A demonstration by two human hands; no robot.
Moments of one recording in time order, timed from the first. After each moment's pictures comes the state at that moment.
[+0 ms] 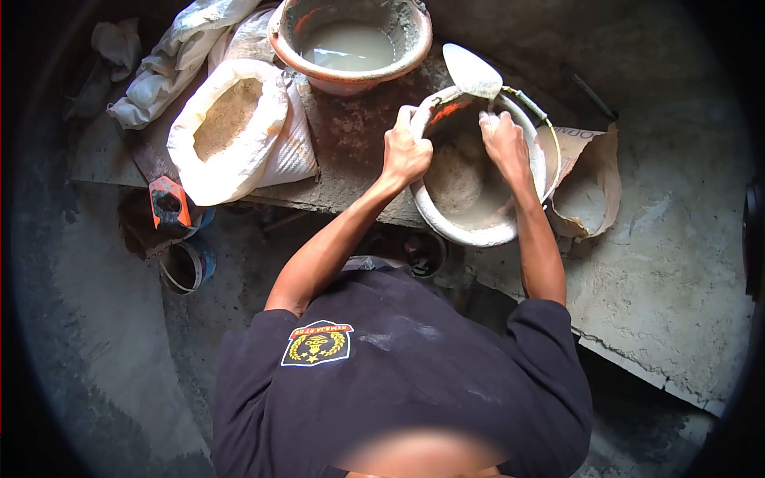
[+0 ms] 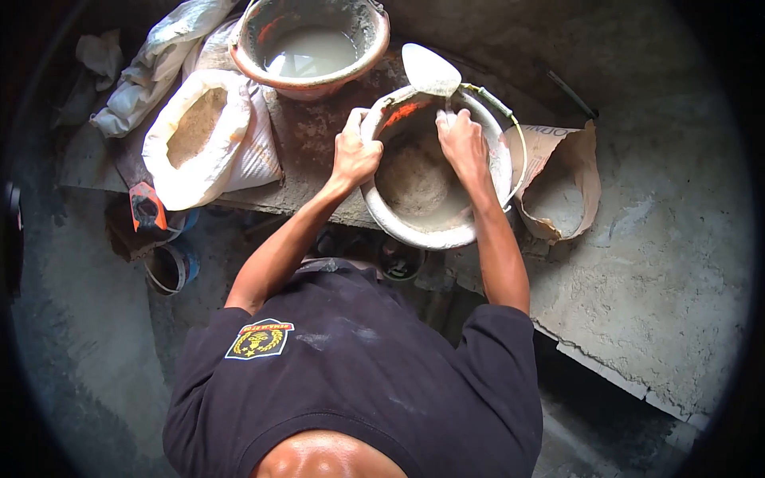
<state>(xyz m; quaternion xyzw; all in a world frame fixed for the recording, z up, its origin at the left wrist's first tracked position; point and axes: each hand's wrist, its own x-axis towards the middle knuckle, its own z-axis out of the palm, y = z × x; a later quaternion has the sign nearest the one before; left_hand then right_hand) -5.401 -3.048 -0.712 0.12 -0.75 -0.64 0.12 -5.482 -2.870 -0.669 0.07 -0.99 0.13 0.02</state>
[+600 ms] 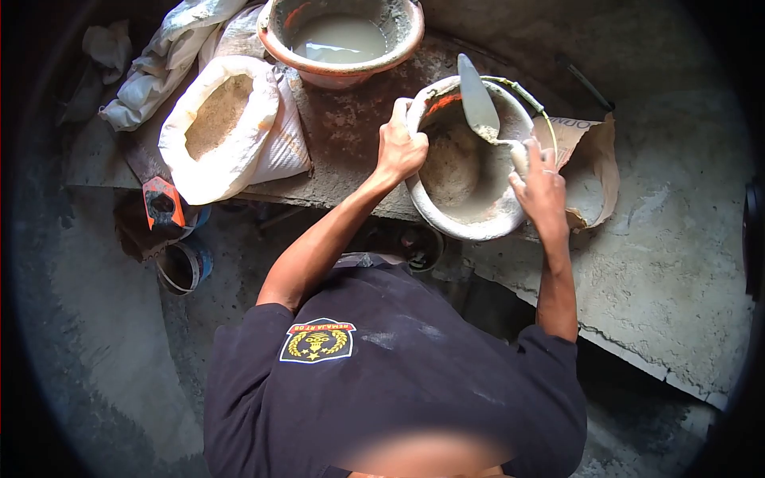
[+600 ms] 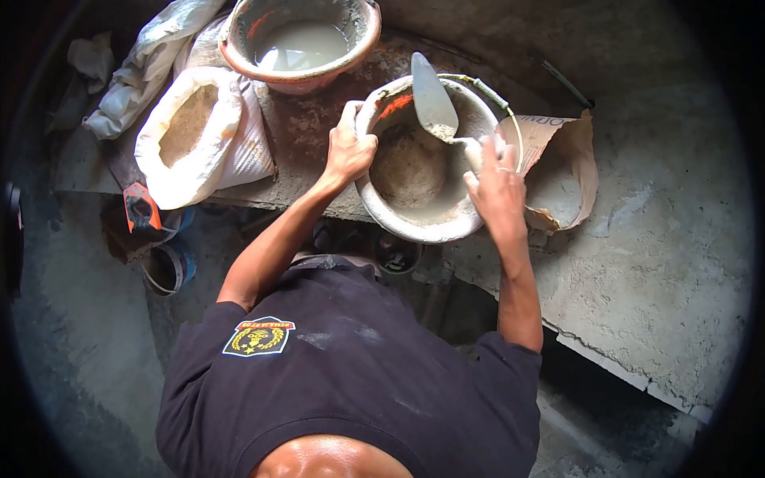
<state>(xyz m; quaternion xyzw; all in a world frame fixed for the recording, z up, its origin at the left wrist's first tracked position) -5.400 -3.043 -0.716 0.09 -0.74 -0.64 0.16 -5.392 -2.816 -0.611 0.14 -0.99 0.02 0.01</state>
